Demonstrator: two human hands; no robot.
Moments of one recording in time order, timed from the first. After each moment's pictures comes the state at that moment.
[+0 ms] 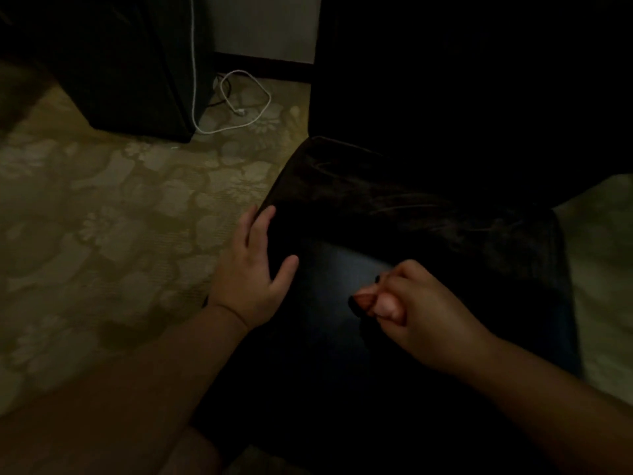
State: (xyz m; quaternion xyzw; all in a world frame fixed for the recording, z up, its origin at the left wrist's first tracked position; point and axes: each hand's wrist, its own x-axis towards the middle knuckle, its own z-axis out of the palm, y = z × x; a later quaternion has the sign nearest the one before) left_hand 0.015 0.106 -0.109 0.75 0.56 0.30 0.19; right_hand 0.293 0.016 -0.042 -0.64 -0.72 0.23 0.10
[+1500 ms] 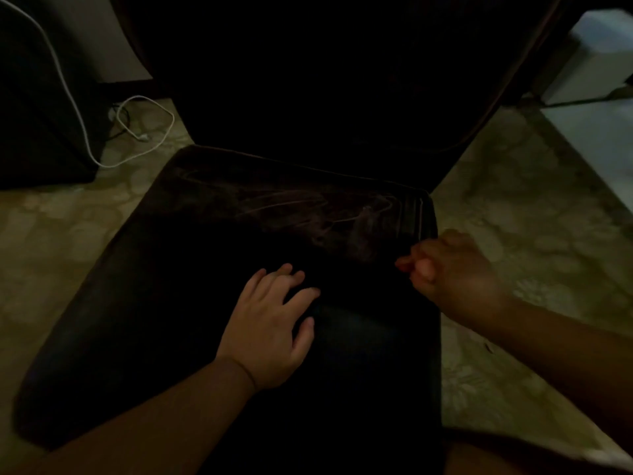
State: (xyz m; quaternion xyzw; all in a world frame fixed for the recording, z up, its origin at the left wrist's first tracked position) left_hand 0.184 0.001 -0.088 0.91 0.36 0.08 0.15; right_hand 0.518 -0.074 -0.077 -0.77 -0.62 0.06 0.14
